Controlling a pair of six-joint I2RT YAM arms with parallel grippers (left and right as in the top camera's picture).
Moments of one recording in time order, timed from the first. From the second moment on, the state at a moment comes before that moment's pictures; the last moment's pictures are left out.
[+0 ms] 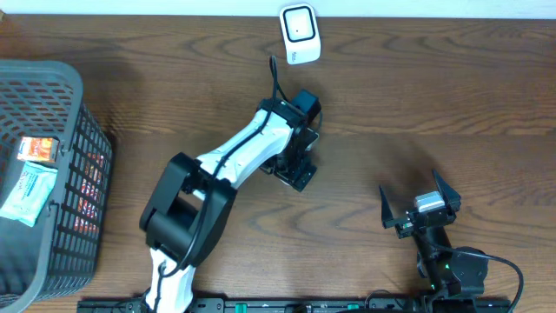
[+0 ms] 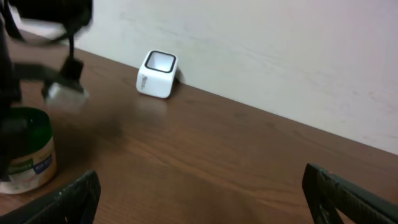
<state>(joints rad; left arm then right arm) -0.62 2.02 1.52 -1.08 0.11 0.02 0.02 0.01 0.01 -0.05 -0.24 -0.24</state>
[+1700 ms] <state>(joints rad) -0.19 1.05 1.53 -1.04 -0.17 -0.25 0.02 0.01 0.01 -0.05 -0.24 -0.24</state>
